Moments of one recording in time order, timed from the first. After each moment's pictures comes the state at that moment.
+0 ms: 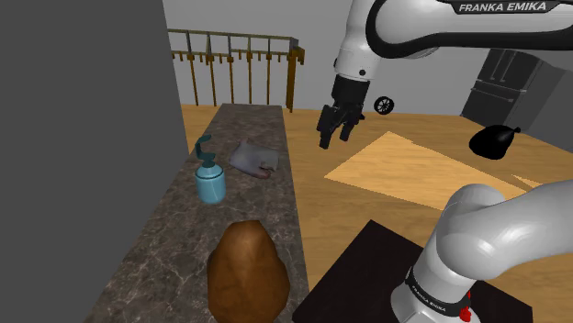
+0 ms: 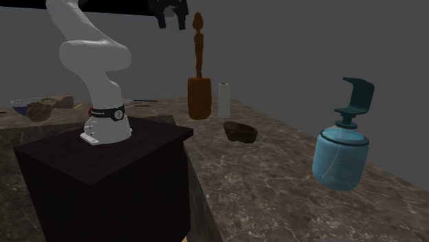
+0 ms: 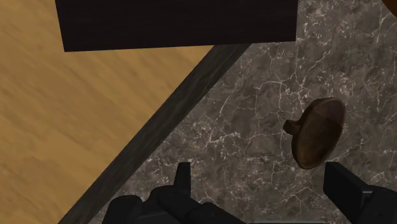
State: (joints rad) arm 0.00 -0.80 0.06 -2.42 0.11 1.70 0.07
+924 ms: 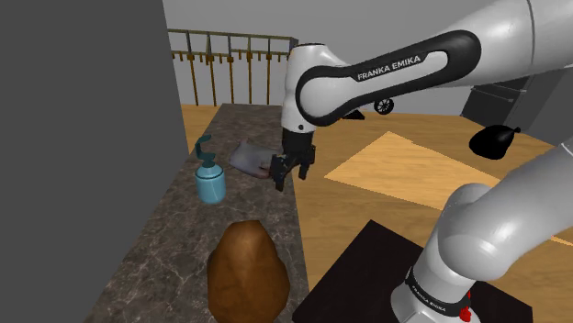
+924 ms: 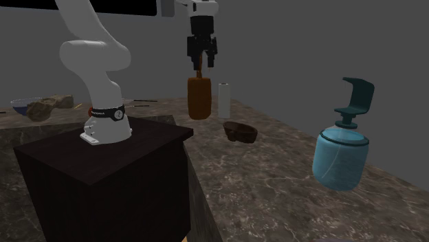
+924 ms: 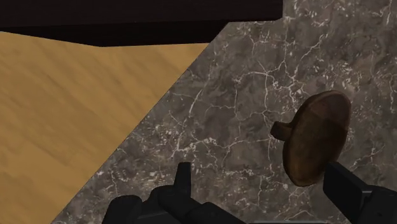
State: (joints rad) arm 0.04 -0.46 0.21 -2.48 0.18 2.04 0.19
